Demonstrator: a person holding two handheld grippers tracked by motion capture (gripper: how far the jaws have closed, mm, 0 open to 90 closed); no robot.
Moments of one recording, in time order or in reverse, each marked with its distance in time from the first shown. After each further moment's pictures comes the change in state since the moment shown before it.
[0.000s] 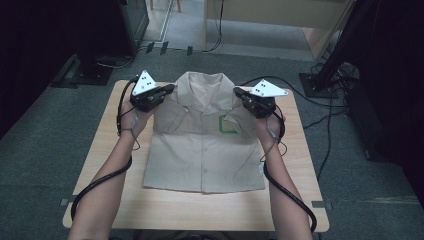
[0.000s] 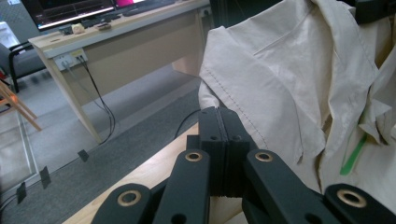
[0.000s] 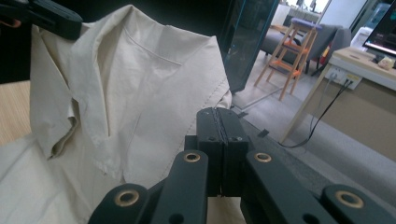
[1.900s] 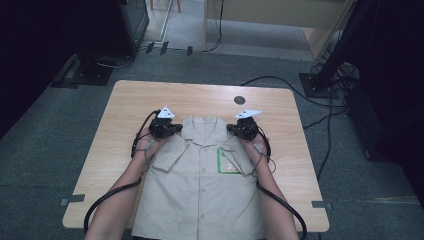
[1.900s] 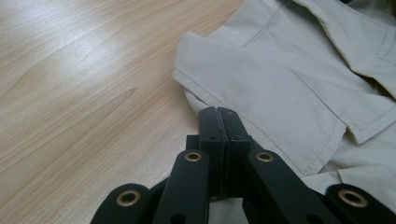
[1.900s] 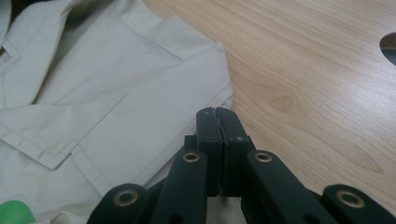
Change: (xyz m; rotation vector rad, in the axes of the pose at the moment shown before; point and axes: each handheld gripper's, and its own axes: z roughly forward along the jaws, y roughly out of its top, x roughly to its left) left arm -0.020 -0.128 0.071 0.372 -0.162 -0.185; right arm 0.005 -0.147 0.076 0.383 0.167 0.204
